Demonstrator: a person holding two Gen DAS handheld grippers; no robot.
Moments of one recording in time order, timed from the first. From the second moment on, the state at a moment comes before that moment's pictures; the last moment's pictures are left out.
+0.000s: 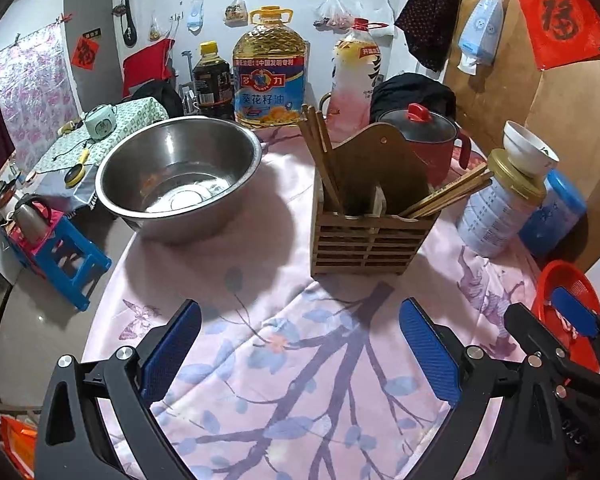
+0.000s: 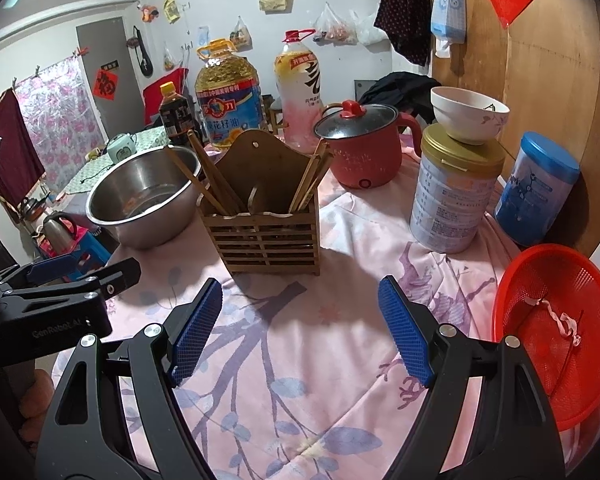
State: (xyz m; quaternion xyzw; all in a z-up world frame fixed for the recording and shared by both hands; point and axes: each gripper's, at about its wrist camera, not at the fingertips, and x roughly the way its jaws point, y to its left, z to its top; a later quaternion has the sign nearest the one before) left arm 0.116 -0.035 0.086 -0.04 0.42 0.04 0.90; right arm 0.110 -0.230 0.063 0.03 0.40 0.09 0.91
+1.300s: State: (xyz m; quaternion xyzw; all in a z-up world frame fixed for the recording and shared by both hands) left arm 0.122 -0.045 0.084 0.00 0.42 0.05 0.91; right arm 0.114 -0.228 0.058 0.03 0.41 0.09 0.91
